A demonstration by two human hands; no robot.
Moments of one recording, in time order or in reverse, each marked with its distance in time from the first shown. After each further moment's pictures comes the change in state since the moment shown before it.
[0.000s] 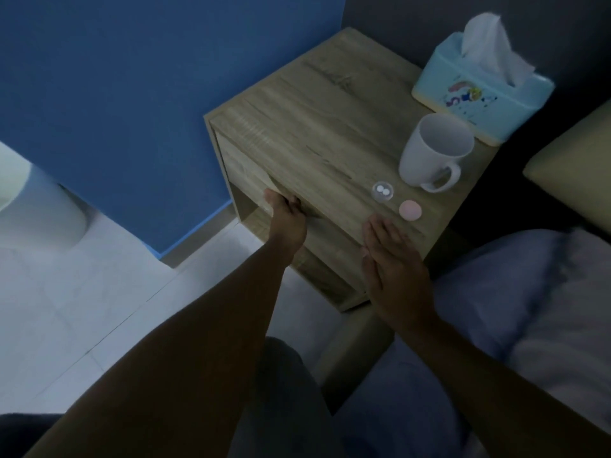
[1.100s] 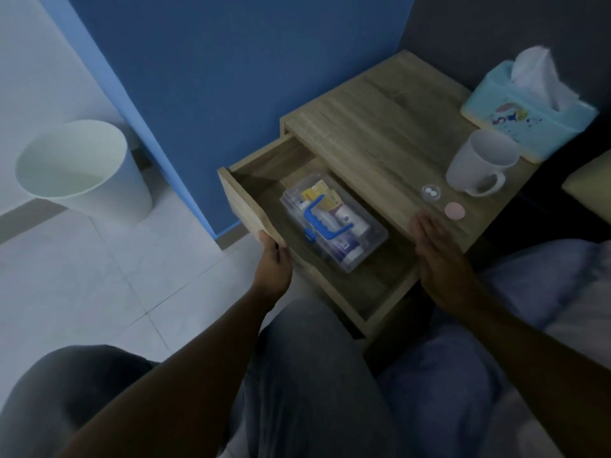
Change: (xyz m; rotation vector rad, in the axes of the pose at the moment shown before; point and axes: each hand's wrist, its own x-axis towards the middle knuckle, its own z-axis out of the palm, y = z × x) left_hand -0.101 -0.077 -0.129 0.005 -0.001 0.033; right_hand -0.002 0.015 -0.014 -0.115 -0.236 -0.205
